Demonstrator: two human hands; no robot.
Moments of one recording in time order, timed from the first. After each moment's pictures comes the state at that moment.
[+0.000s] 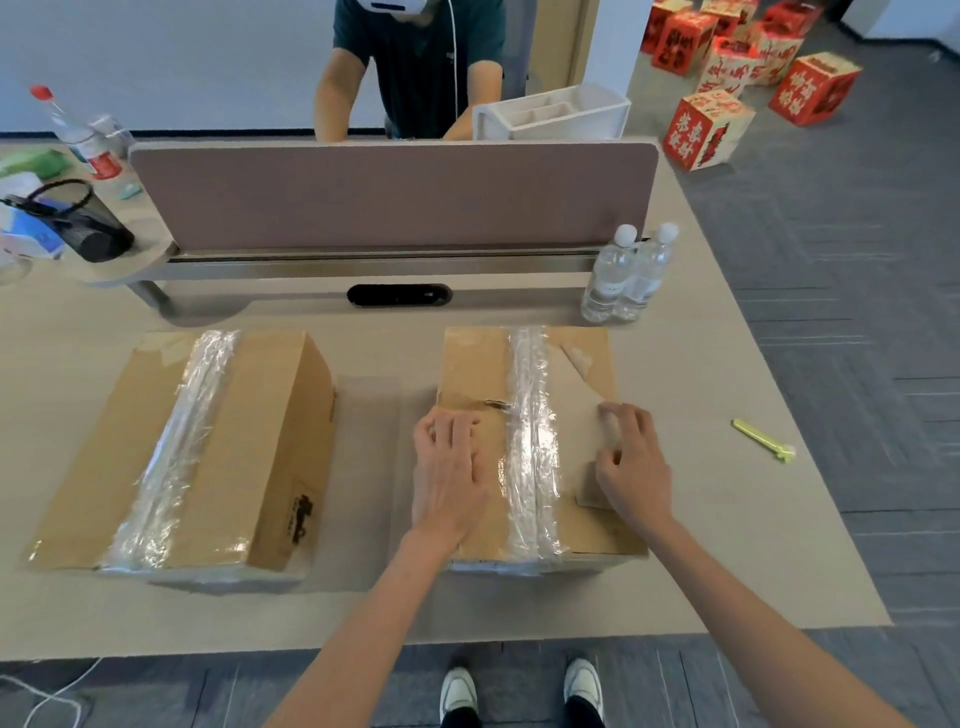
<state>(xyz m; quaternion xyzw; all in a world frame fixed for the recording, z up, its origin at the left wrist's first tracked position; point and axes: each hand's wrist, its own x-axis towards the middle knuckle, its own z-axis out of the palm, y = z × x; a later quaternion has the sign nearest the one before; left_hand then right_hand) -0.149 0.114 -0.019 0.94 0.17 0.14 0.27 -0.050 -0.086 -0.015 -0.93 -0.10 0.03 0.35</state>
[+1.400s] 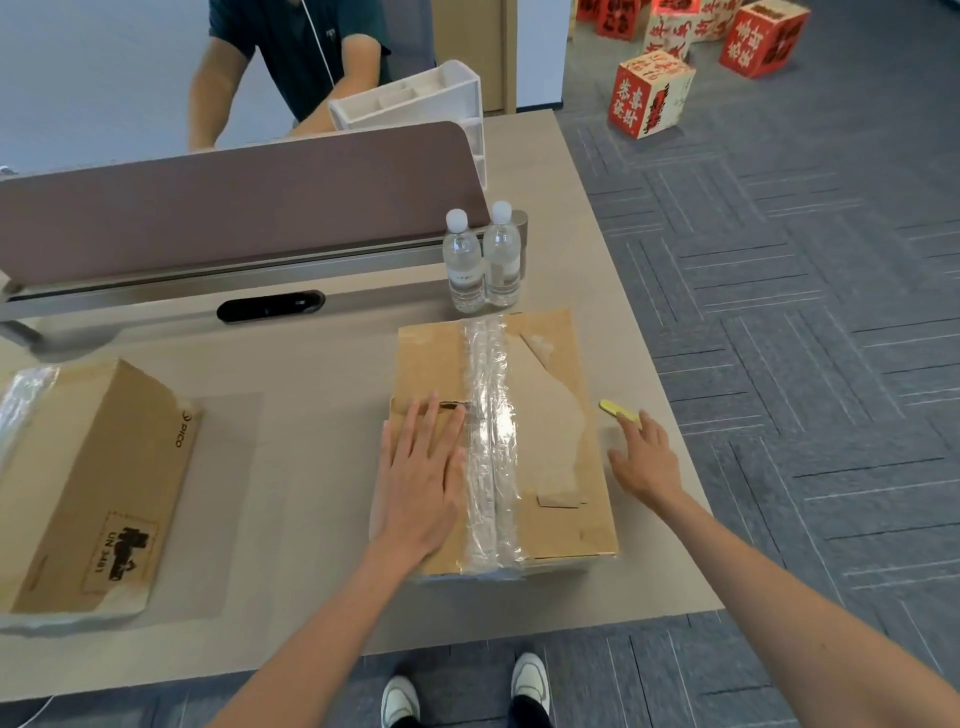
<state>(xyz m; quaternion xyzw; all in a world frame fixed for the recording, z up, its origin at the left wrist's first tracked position) -0.070 -0.065 -0.031 0.99 0.11 0.02 0.11 0.084 -0.327 -0.111 -0.96 -0.07 0.20 0.17</state>
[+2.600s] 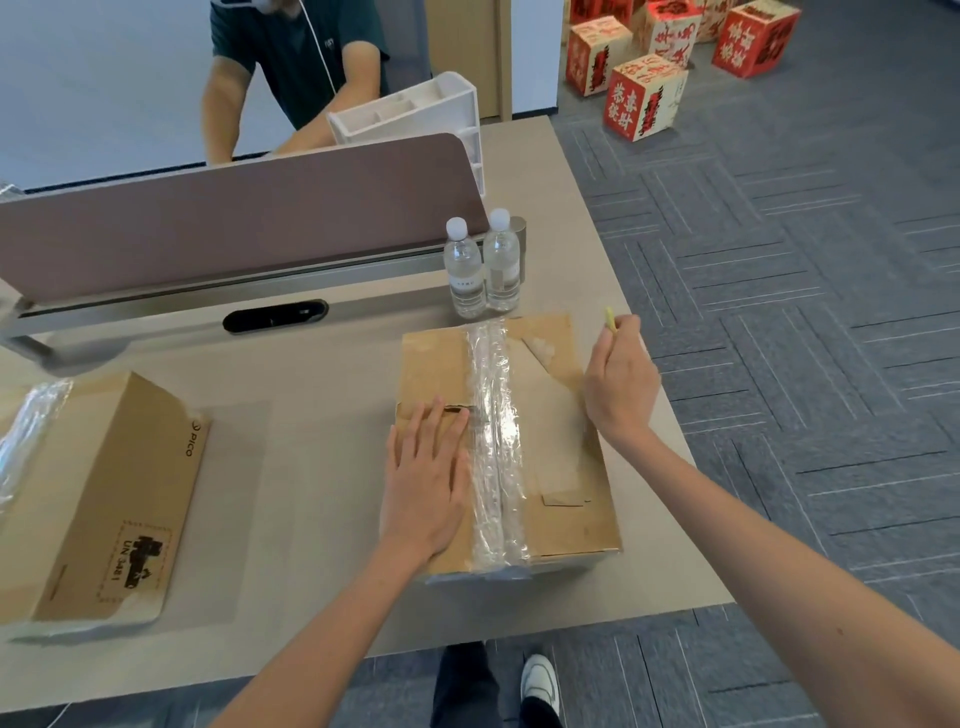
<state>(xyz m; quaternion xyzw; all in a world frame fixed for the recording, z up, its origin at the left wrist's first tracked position) -0.070 -0.063 -0.026 0.99 0.11 0.03 0.12 0.101 -0.245 0.007 -0.91 -0.02 -0.15 0.39</state>
